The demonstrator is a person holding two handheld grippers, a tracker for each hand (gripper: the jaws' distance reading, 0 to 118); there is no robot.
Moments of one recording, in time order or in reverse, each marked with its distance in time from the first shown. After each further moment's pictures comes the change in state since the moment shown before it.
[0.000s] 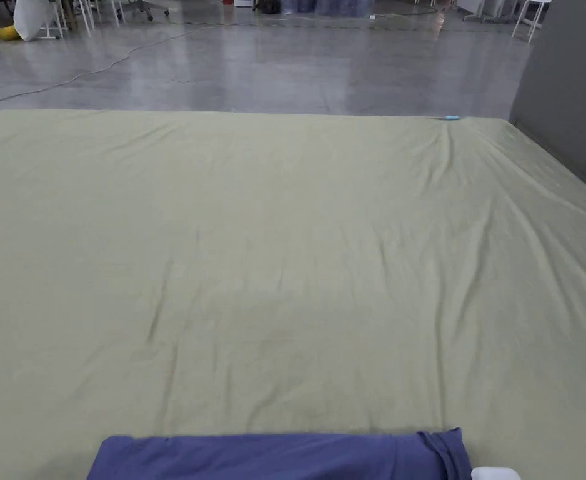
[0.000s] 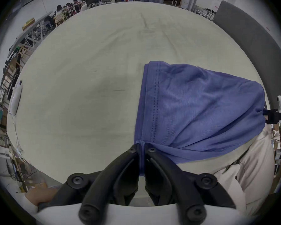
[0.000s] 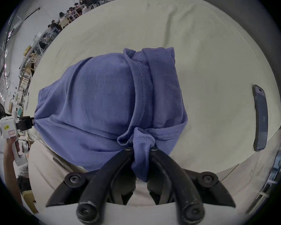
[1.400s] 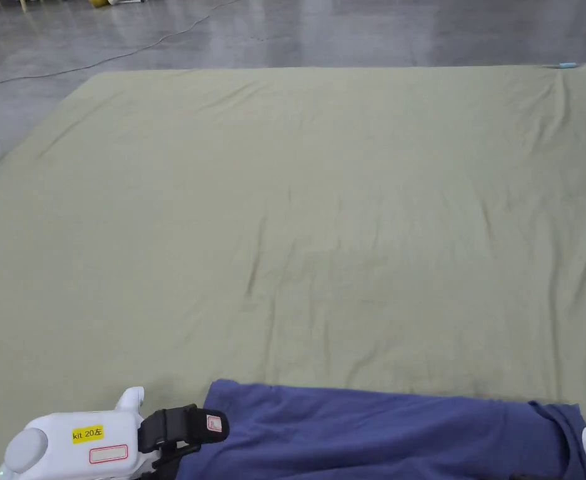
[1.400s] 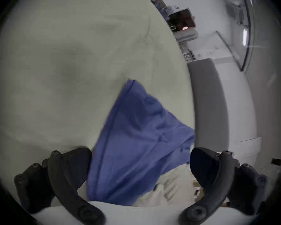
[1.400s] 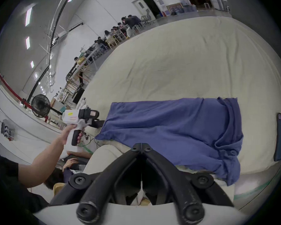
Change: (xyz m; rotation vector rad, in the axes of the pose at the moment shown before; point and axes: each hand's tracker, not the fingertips) left arm -0.069 0.018 -0.052 0.034 -0.856 0.496; right arm -0.076 -0.015 0.083 0.201 0.471 0.118
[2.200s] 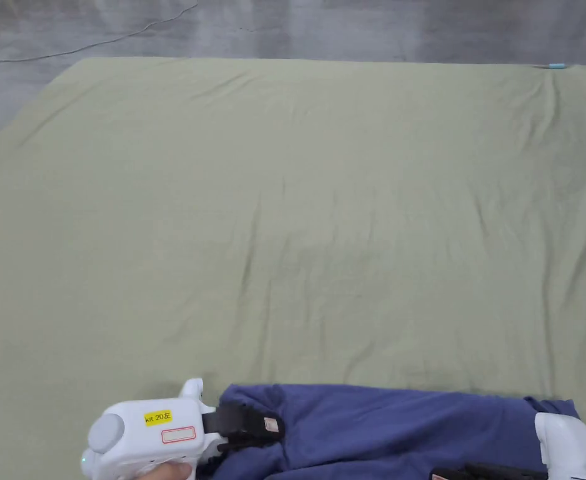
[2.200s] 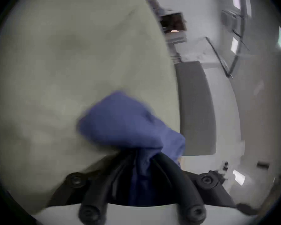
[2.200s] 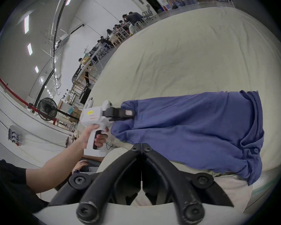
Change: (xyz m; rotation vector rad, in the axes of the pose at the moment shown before) left arm -0.015 -0.005 -0.088 -0.055 -0.030 0.157; right arm -0.016 0.005 -0.028 -0.029 0.072 -0.051
